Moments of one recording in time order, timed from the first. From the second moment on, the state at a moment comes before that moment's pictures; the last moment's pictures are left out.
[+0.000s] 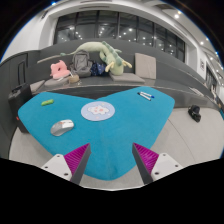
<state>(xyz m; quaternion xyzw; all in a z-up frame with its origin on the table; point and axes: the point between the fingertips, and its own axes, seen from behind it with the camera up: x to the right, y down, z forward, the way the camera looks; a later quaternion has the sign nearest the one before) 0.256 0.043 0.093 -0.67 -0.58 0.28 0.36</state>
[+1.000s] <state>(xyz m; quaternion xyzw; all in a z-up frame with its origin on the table) 0.123 -0.201 0.011 -0.63 -0.59 0.35 0.37</state>
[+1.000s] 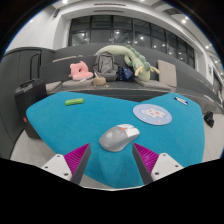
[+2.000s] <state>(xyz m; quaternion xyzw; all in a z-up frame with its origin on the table) -0.044 -0.199 -0.012 -0.64 -0.61 0.31 0.34</state>
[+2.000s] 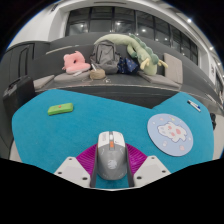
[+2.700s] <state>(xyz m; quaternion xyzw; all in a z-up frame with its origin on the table) -0.088 0.017 0.044 -0.67 -0.56 0.30 0.38</state>
